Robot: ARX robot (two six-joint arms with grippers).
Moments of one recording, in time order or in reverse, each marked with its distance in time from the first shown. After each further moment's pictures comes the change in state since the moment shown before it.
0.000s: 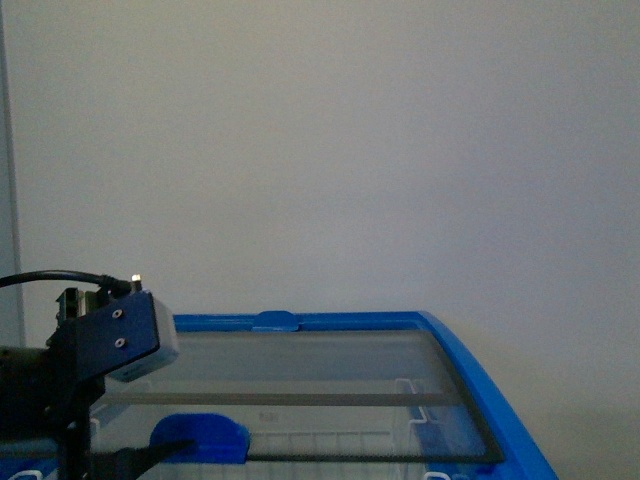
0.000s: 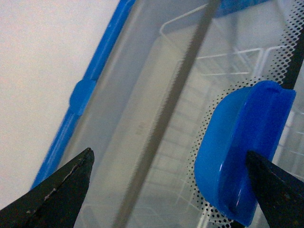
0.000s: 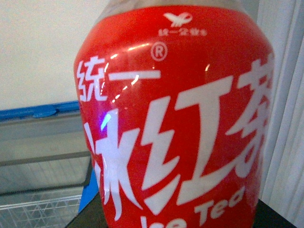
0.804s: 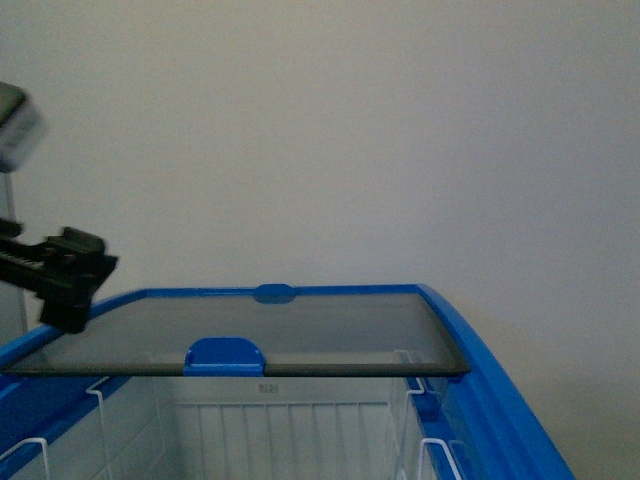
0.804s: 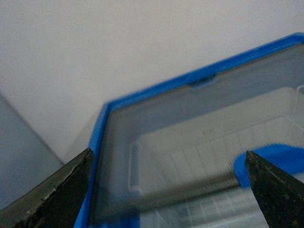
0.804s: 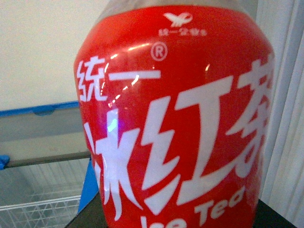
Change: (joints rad) left arm -0.041 -0.328 -0.179 0.146 -0.538 -0.798; right arm 0.000 0.000 0.000 0.000 0.000 0.000
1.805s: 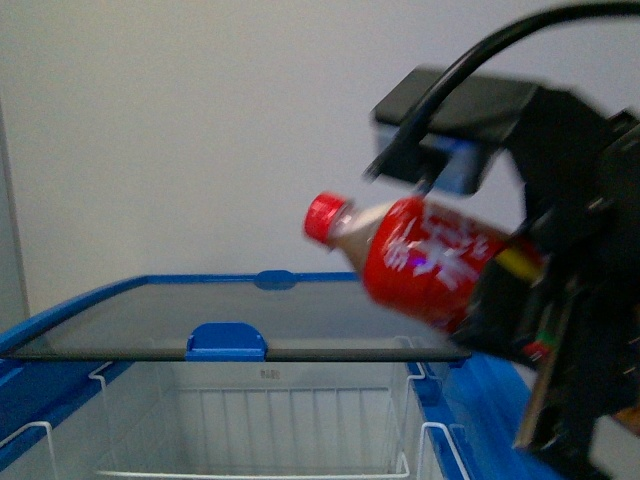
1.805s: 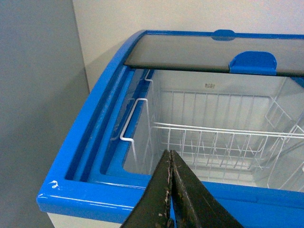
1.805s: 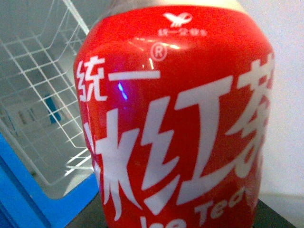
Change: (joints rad) left arm 0.084 -1.086 -0.819 -0.259 -0.067 -0.329; right arm 0.219 0.879 0.541 -0.251 -0.286 -0.757
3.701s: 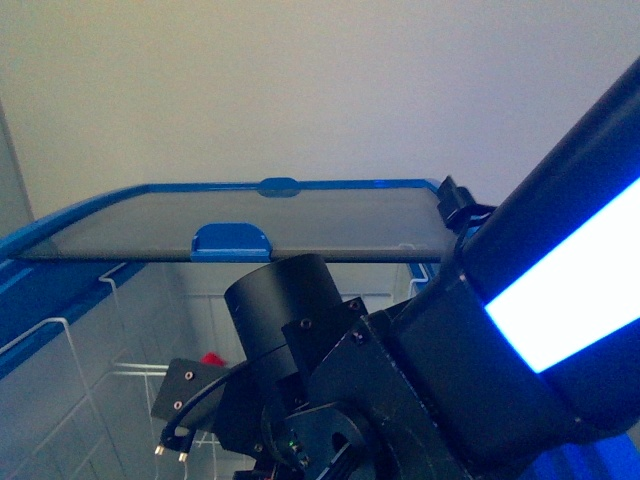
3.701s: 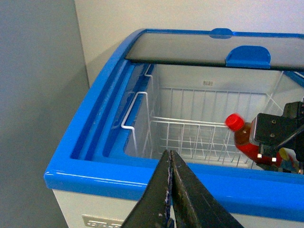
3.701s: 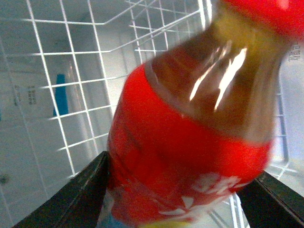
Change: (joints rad) left arm 0.000 -0.327 -0.037 -0.281 0.000 -0.002; right arm 0.140 0.913 0.246 0.525 0.037 -0.233
